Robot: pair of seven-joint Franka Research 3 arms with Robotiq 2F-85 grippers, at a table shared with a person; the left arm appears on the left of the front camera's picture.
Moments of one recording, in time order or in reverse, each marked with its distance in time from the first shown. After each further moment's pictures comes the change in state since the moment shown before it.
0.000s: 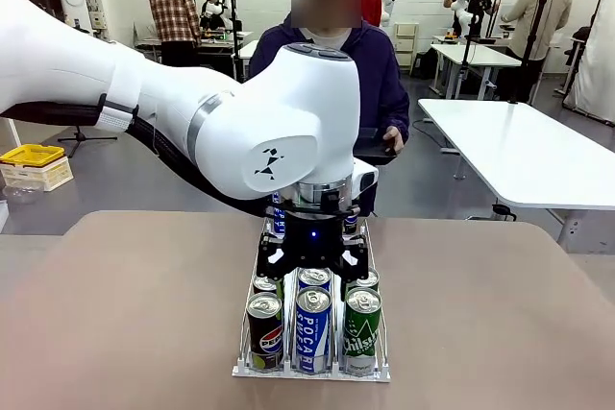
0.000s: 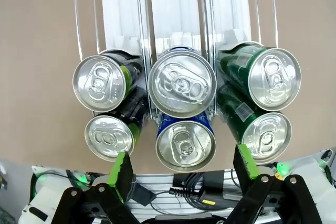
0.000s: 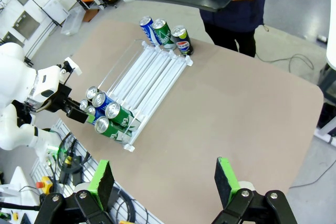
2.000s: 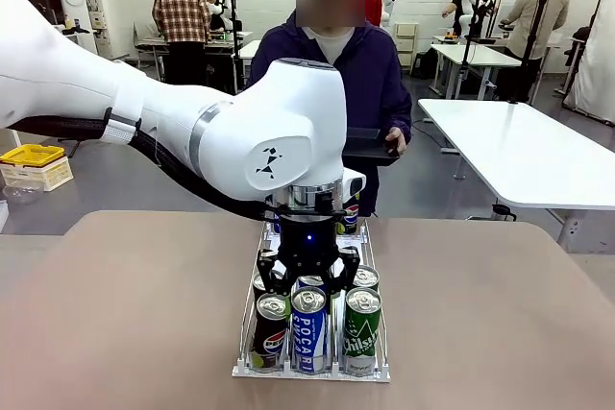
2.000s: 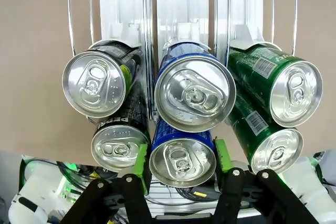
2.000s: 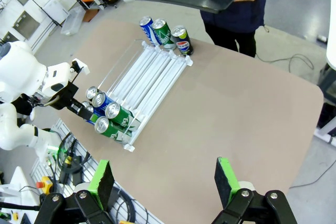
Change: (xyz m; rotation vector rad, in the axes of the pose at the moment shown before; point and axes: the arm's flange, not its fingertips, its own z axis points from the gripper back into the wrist) left arm 0.014 0.008 -0.021 -0.023 0.102 0.067; right arm 0.000 0.000 0.000 0.000 0.000 0.000
